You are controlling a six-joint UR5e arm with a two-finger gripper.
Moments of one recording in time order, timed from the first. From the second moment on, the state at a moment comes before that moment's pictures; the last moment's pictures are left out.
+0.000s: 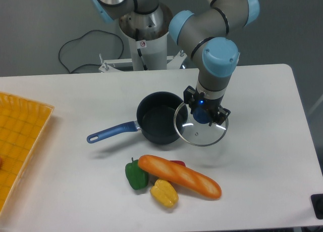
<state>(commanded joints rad) 2.63 -1.85 -1.67 -1.20 1.54 1.23</state>
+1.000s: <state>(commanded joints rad) 2.65 -2.02 -1.54 -1.18 1.55 1.26</state>
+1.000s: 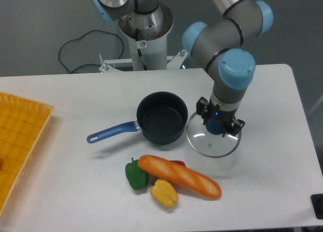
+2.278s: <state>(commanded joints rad) 2.67 -2.08 -1.52 -1.17 1.55 1.26</state>
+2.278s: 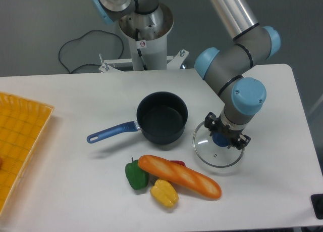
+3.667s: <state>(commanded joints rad) 2.67 -2.13 -1.53 -1.04 1.54 1.26</state>
